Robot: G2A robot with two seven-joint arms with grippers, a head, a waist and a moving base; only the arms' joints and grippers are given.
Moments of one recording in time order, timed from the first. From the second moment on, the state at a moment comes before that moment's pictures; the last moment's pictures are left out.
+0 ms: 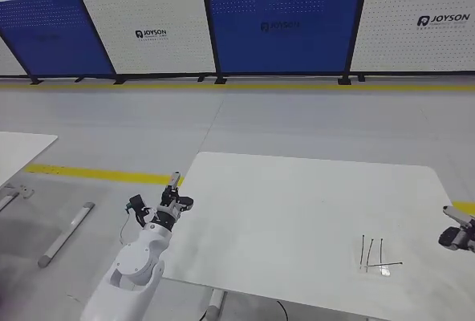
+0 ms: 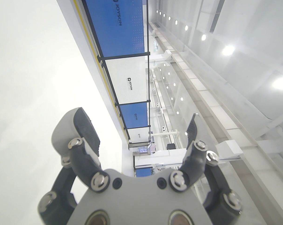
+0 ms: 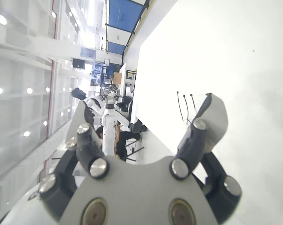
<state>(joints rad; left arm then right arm) 1.73 -1.15 -1.60 -1.80 -0.42 0.00 0.00 -1.30 -0.98 1.88 -1.41 0.11 0.03 1.36</state>
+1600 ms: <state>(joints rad) 1.73 -1.15 -1.60 -1.80 -0.42 0.00 0.00 -1.01 -0.91 1.32 -1.01 0.04 -0.15 1.38</state>
